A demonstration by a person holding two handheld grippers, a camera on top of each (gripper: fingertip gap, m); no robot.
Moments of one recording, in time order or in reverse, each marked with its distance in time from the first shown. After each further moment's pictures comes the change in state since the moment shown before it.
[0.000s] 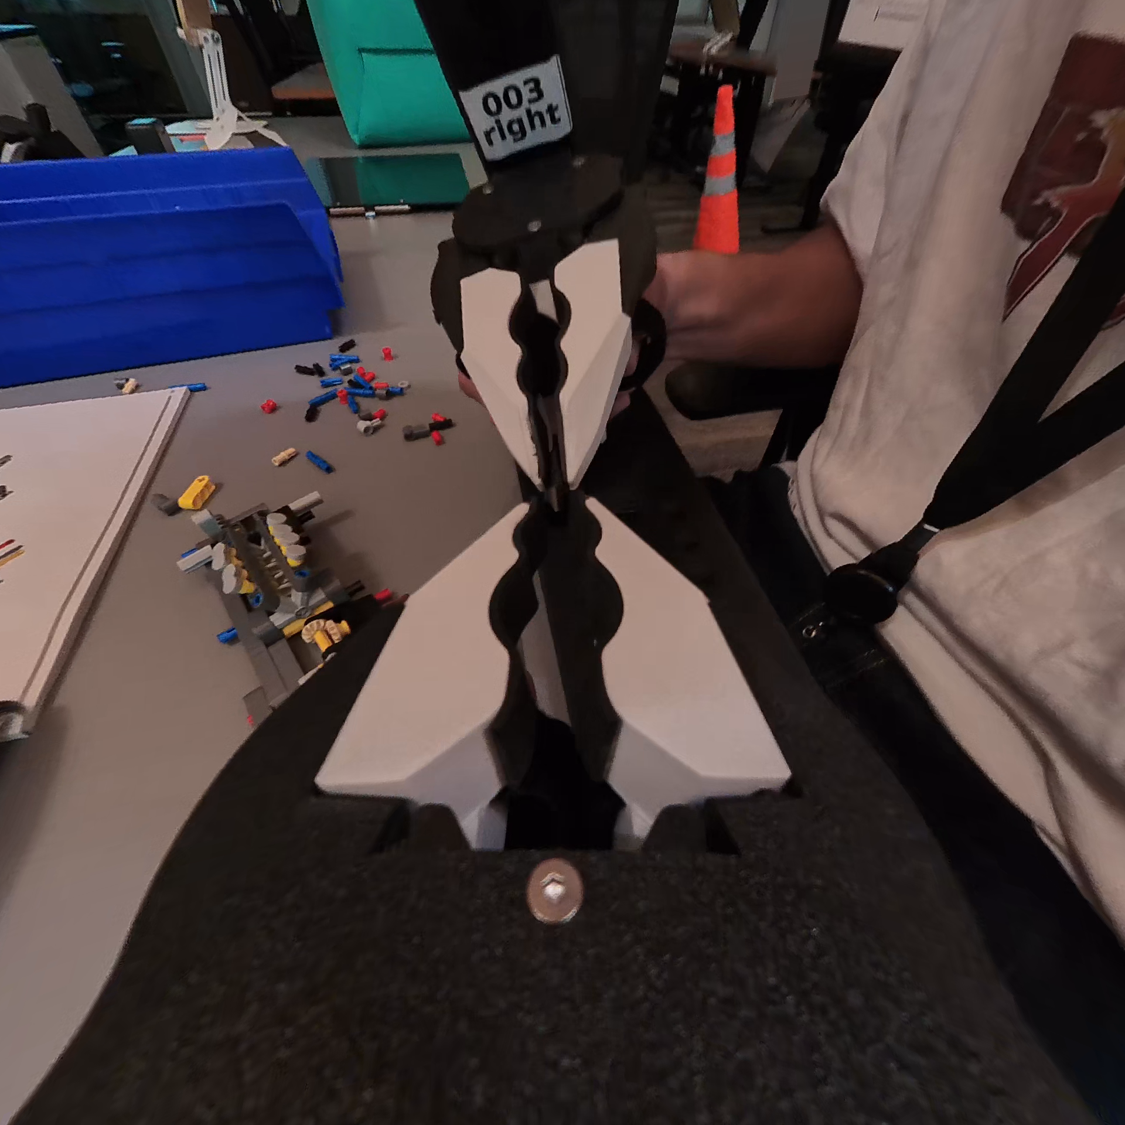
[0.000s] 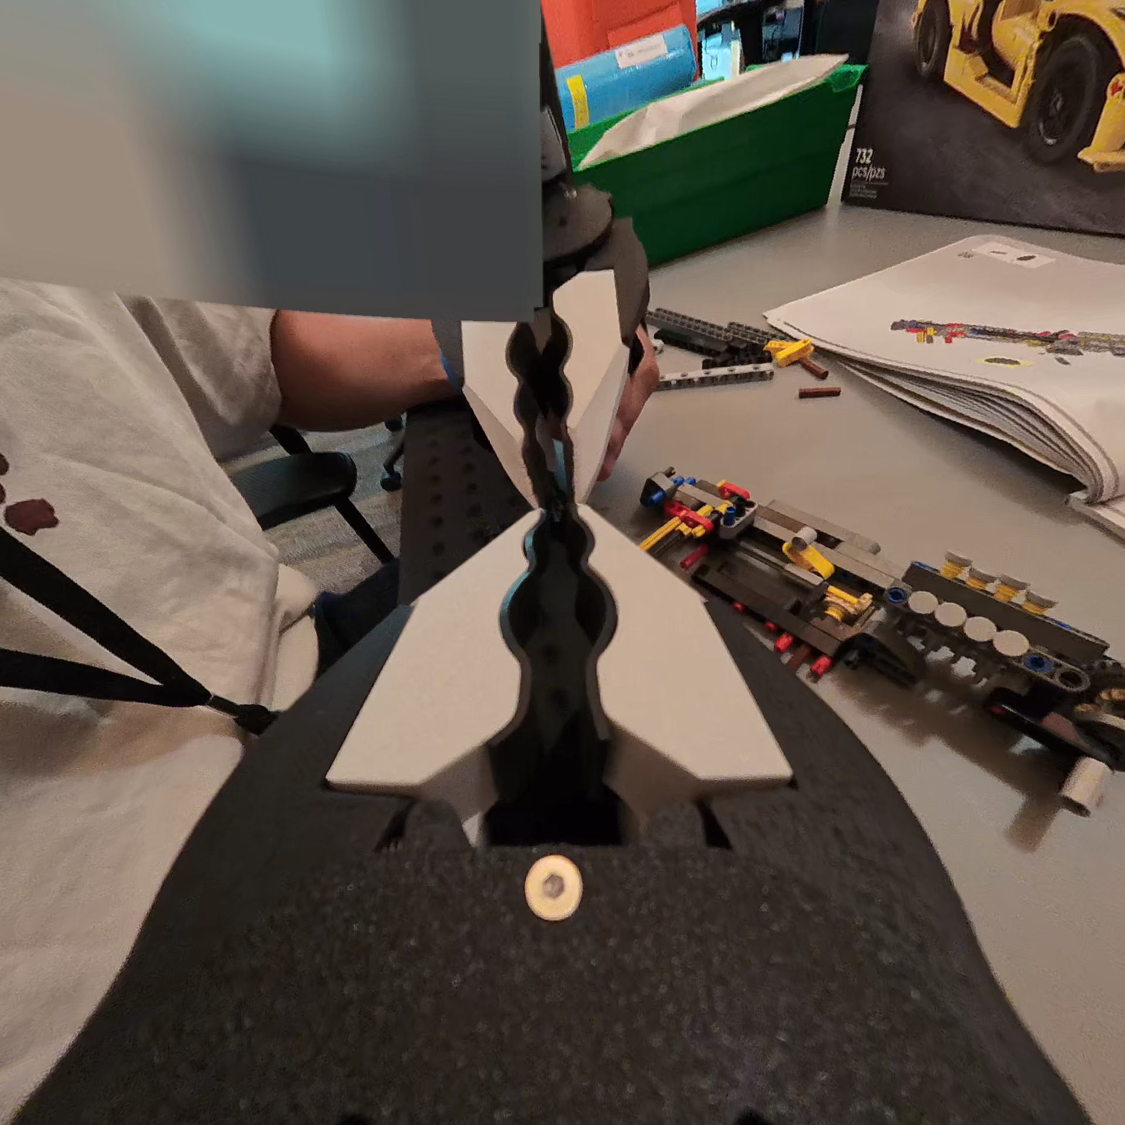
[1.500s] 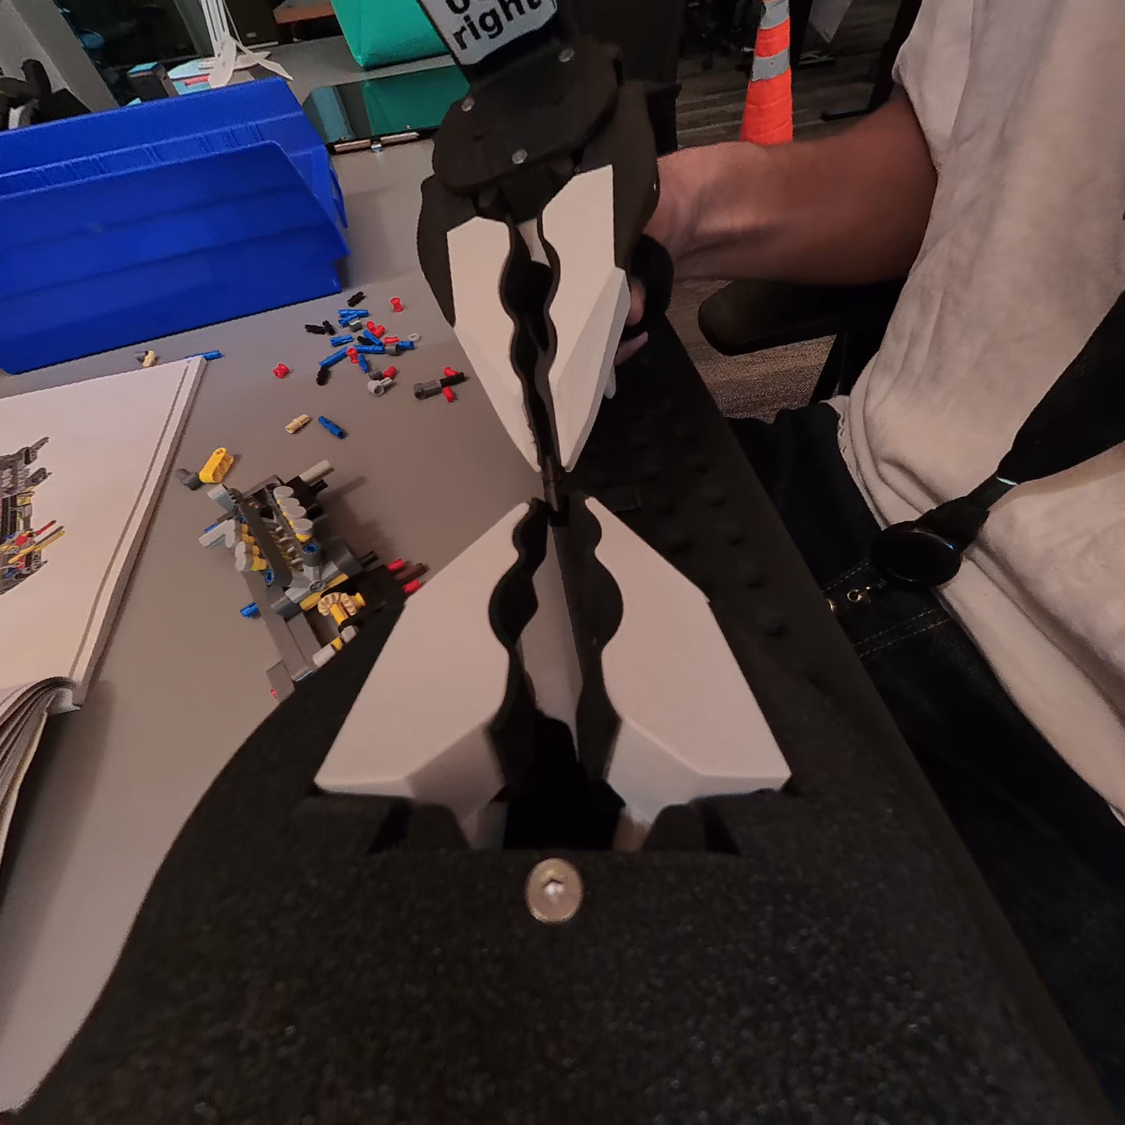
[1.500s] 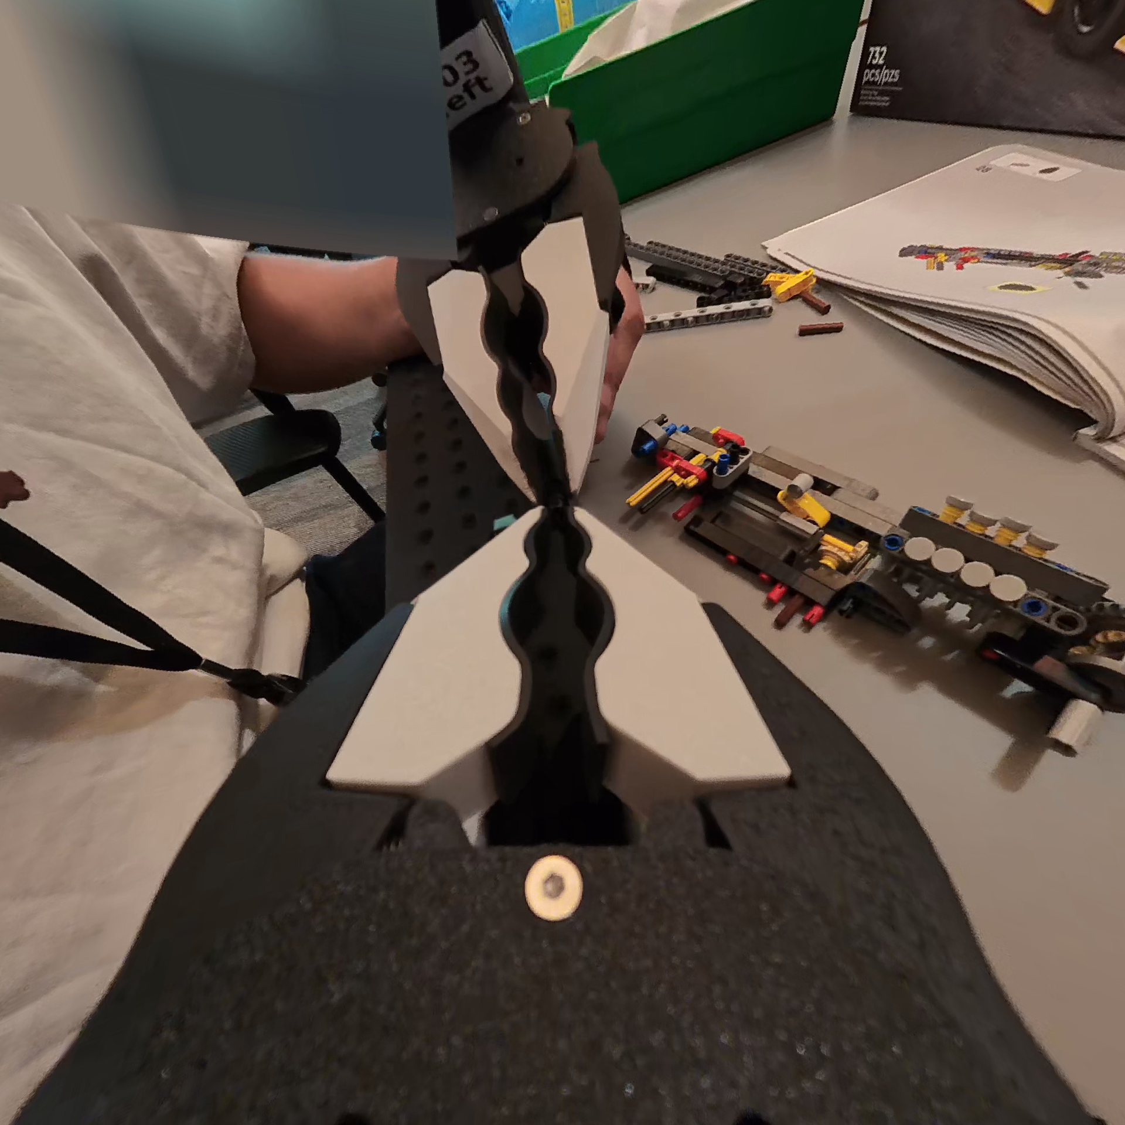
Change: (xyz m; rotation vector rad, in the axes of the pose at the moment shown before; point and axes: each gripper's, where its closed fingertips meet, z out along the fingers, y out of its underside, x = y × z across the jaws) left arm -0.002 0.015 0.006 -0.098 -0.055 0.068; right arm 0.005 0.016 -0.003 -0.093 0.017 0.023
